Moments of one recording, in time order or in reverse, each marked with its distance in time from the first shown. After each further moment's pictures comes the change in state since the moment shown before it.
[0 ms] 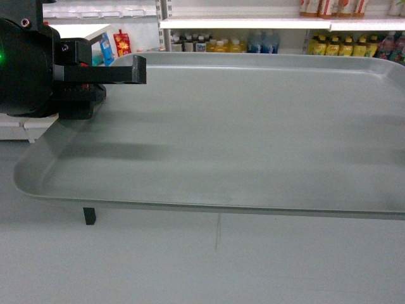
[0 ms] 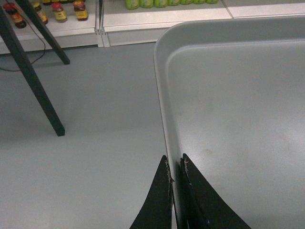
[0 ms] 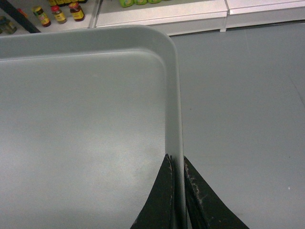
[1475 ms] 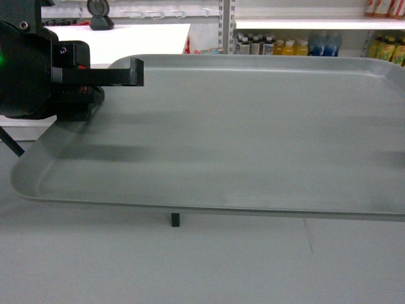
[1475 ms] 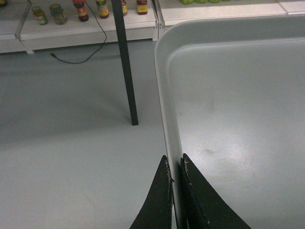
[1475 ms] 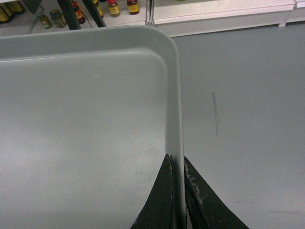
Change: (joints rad) left arm 0.004 0.003 0.000 -0.005 0.003 0.000; right arm 0.005 0.003 0.000 0.000 0.000 0.000
